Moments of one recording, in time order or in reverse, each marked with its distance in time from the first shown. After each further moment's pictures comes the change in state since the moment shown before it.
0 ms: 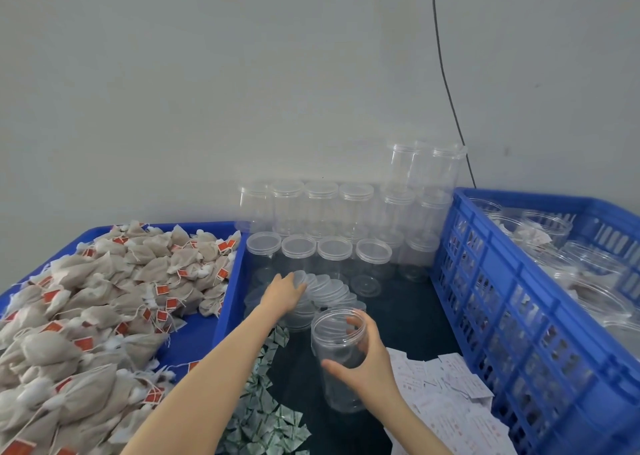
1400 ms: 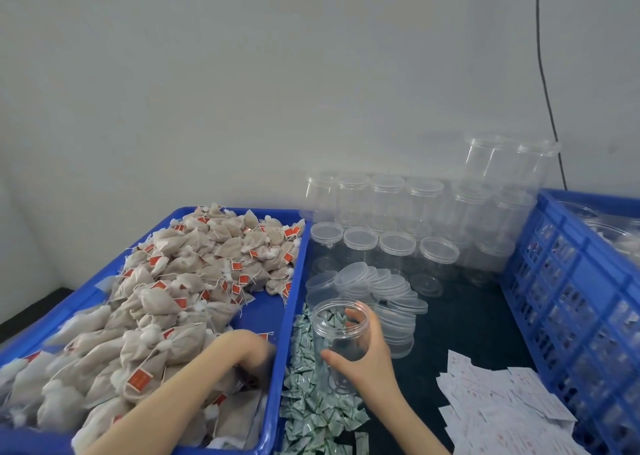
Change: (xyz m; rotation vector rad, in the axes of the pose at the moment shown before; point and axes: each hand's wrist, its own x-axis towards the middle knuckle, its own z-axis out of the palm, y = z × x) left_hand -0.136 -0.110 -0.063 0.544 -0.746 0.007; right_hand -0.015 -0.033 0.078 0.183 -0.173 -0.037
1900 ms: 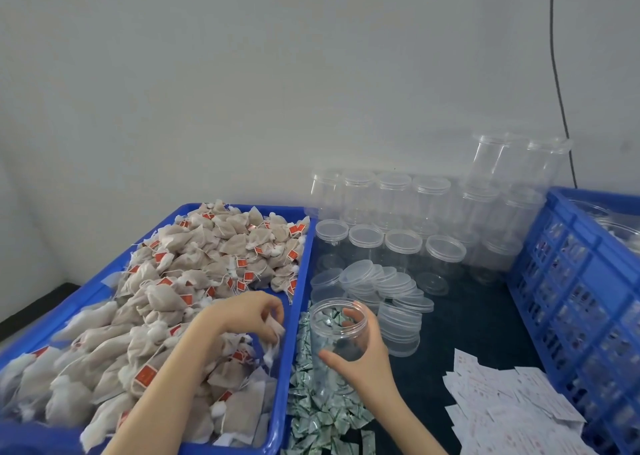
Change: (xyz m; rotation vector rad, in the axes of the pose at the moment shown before) left_hand -0.027 -0.037 -0.026 -0.341 0.446 0.168; right_hand -0.001 0.001 0.013 0.004 -0.011 0.007
